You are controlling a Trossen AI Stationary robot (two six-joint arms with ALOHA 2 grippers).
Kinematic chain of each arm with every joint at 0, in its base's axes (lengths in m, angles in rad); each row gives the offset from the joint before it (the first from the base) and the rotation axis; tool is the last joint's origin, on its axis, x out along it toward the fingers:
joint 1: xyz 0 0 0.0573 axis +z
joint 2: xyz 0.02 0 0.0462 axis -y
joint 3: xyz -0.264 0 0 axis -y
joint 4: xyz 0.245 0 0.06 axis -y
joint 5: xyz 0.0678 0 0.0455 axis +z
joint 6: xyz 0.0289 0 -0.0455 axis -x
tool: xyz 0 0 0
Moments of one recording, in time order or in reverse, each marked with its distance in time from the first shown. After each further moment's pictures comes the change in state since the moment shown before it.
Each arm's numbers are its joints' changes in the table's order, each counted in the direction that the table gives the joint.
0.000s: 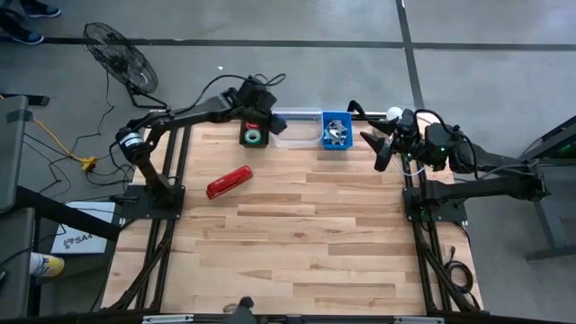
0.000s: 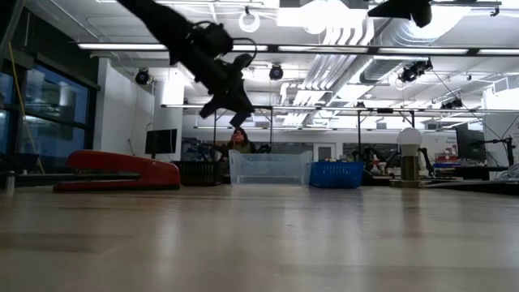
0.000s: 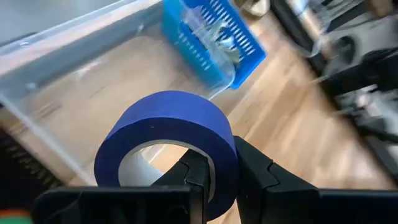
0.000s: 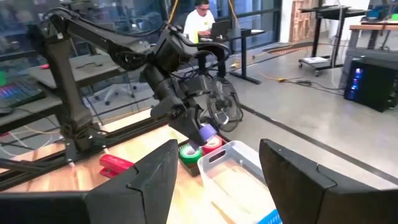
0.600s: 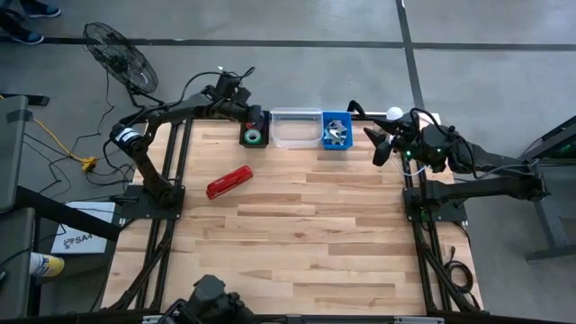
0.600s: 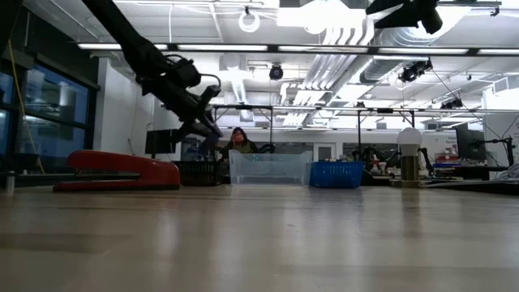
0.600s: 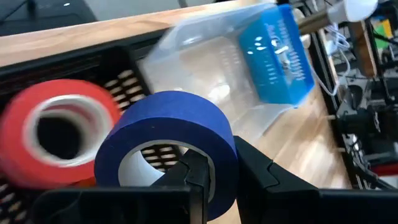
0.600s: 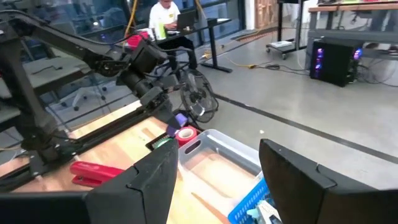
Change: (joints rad) left arm 0.280 0.000 -0.226 0.169 -0.199 0.075; right arm 0.000 0.000 0.000 -0.075 -0.135 -0.109
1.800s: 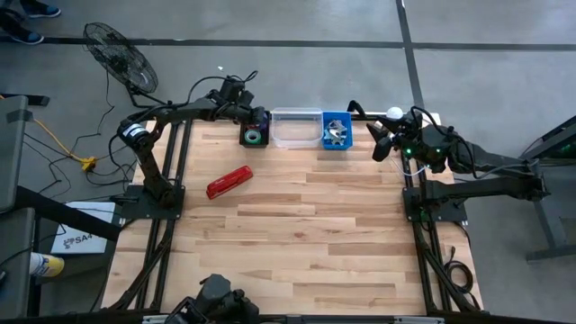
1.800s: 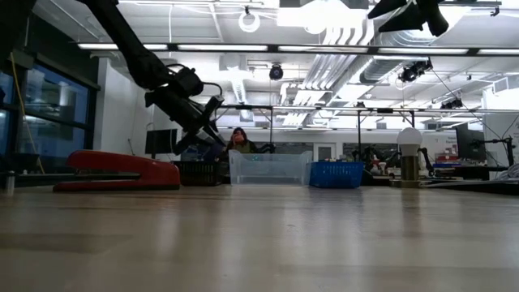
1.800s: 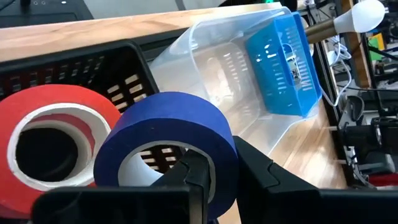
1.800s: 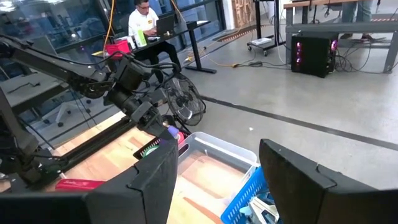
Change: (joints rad) left arm -0.002 -0.074 -0.034 0.145 0.002 0.060; right arm 0.000 0.000 0.000 -0.017 -0.090 -0.078
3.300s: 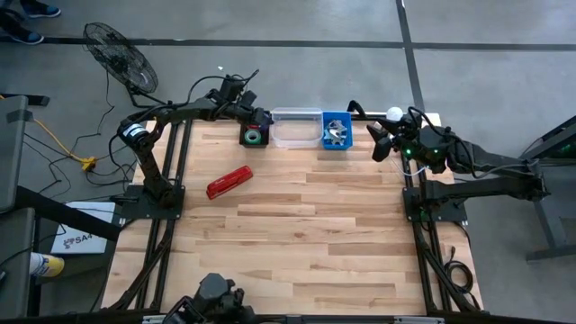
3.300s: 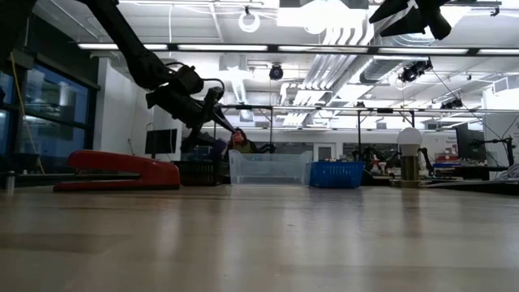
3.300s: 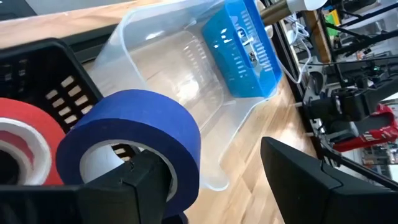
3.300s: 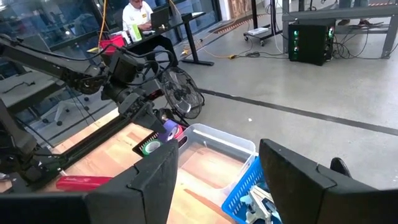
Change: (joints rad) left arm 0.000 0.000 0.002 0.040 -0.148 -0.056; right arm 0.000 -0.001 0.000 -0.046 -0.003 -0.063
